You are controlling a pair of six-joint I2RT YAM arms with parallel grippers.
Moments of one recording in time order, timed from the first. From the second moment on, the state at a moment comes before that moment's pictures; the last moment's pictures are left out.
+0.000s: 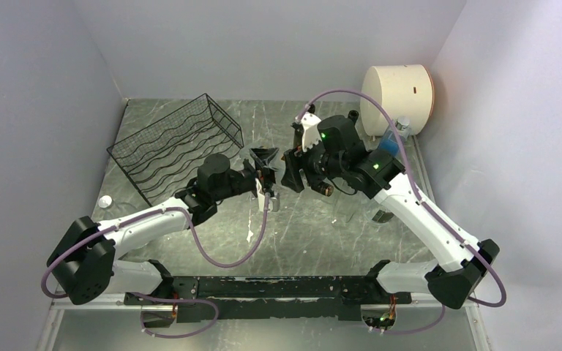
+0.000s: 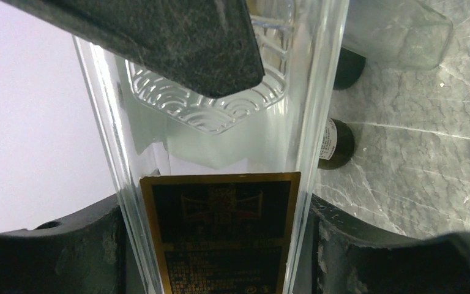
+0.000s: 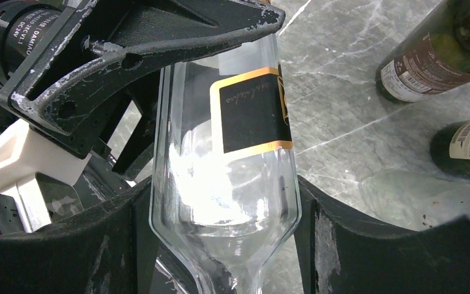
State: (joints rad) left arm -0.78 1.29 0.73 0.46 0.37 1.18; right arm 0.72 1.25 1.39 -0.80 -0.17 0.11
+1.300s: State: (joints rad) left arm -0.78 1.15 0.60 0.57 0.27 0.83; right arm 0.73 1.21 1.27 -0.68 -0.04 0.17
